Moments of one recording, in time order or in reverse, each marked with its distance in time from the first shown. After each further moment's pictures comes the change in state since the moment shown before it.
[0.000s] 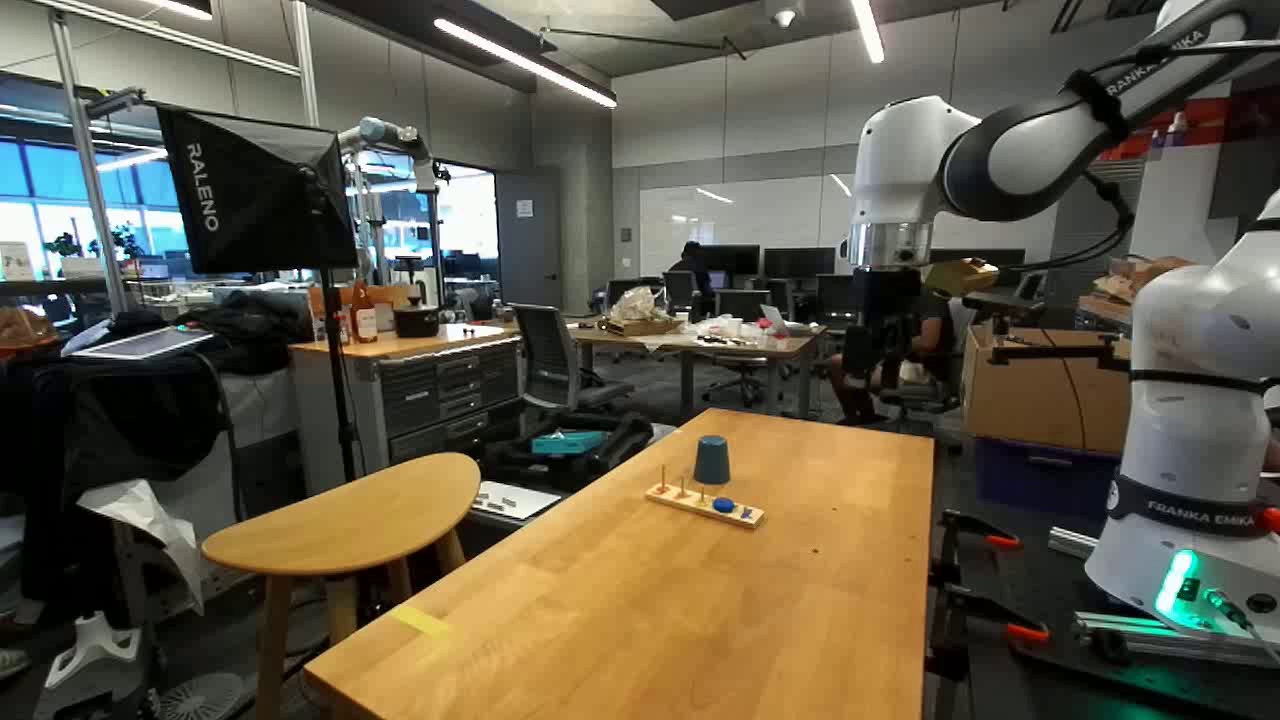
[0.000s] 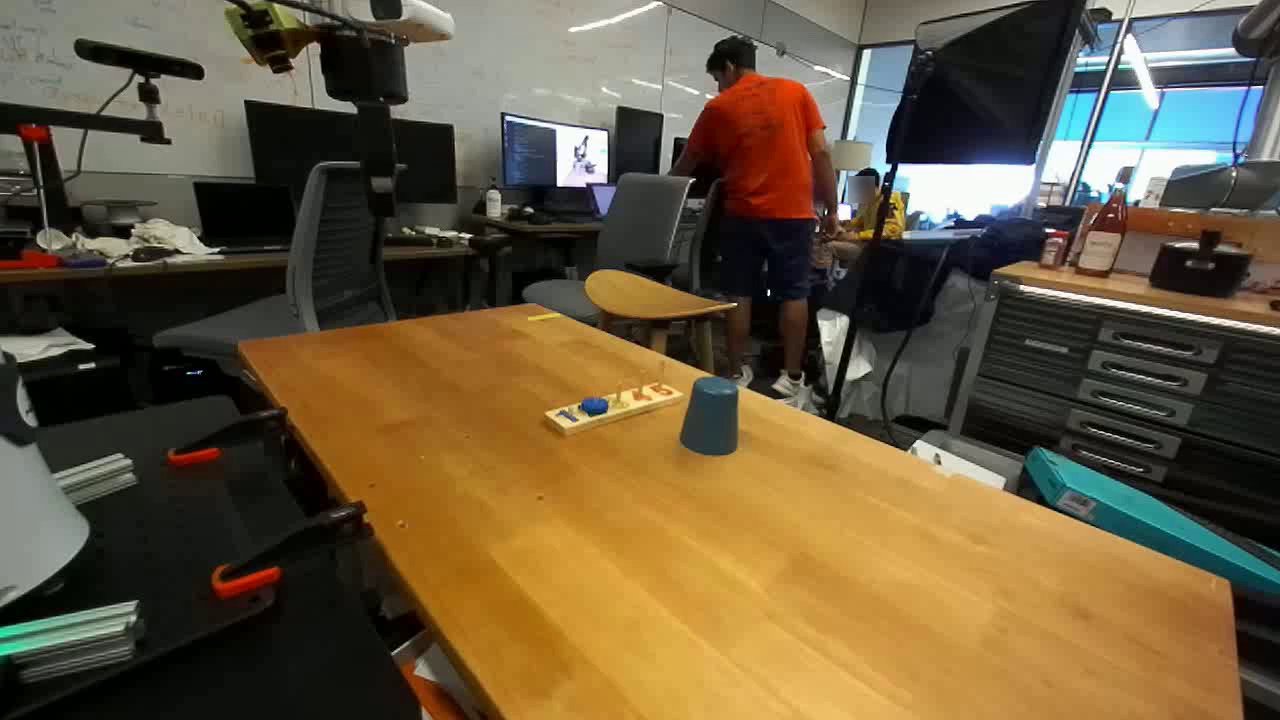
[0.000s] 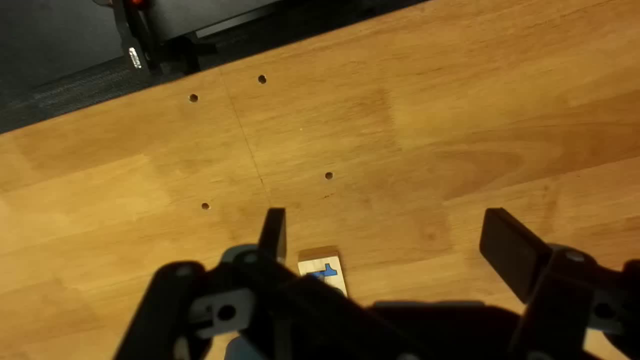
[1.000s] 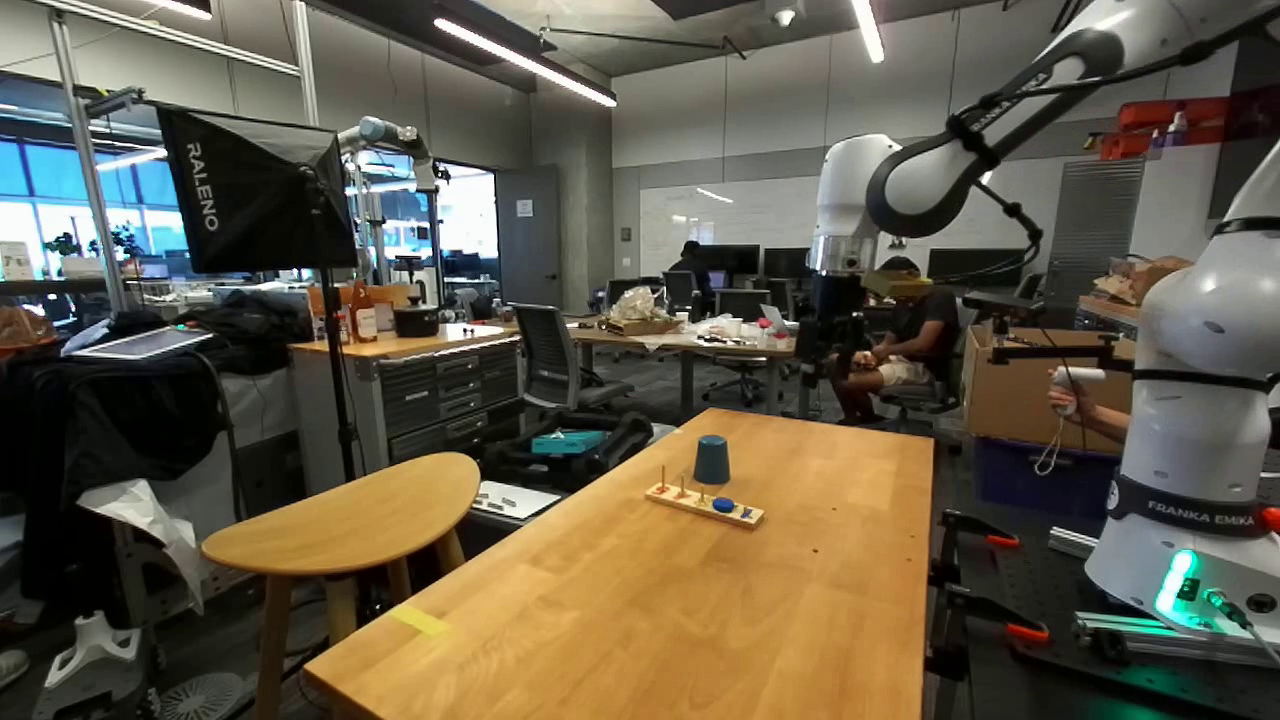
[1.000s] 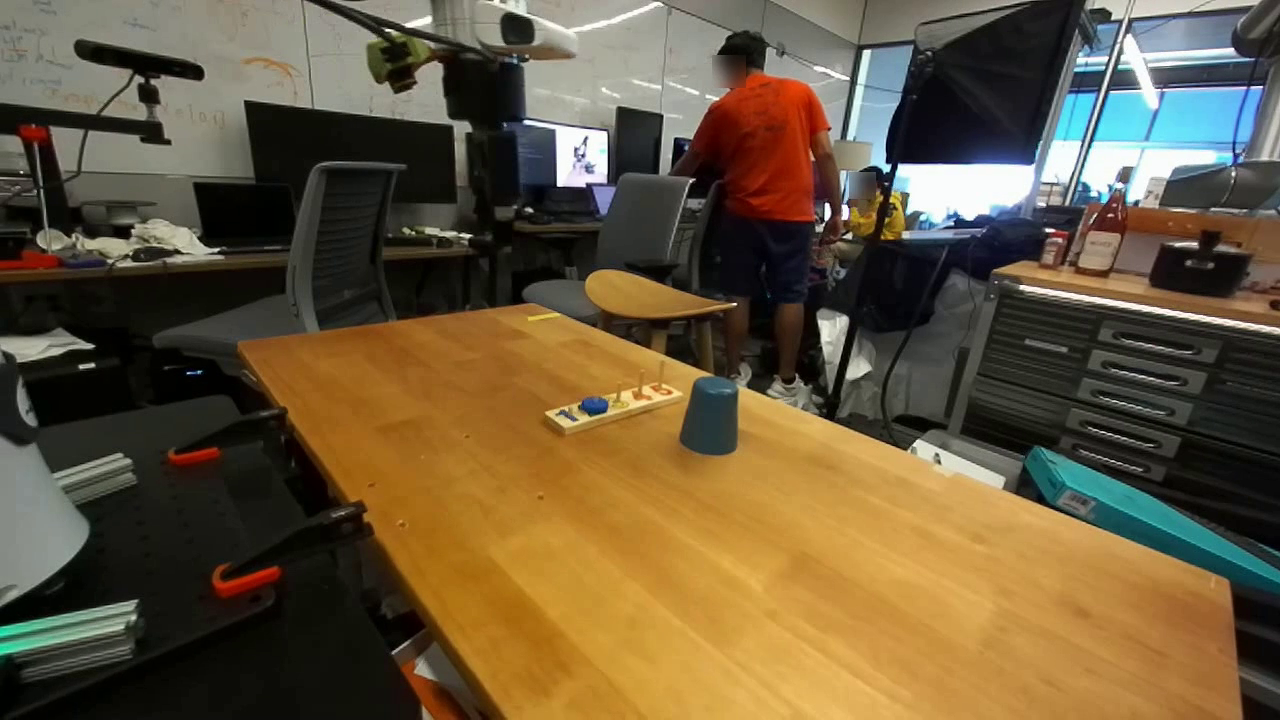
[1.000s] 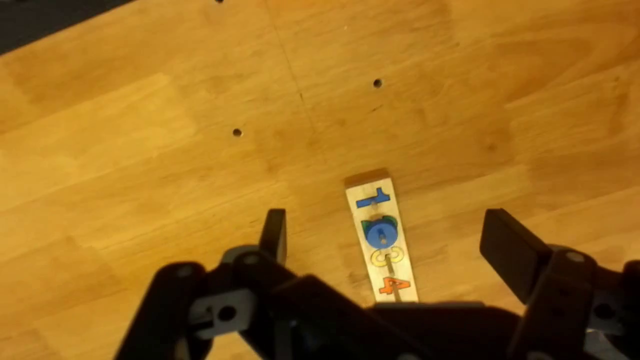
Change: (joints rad) arm -0.123 0.236 -0.209 0.118 -0.082 0.164 -0.182
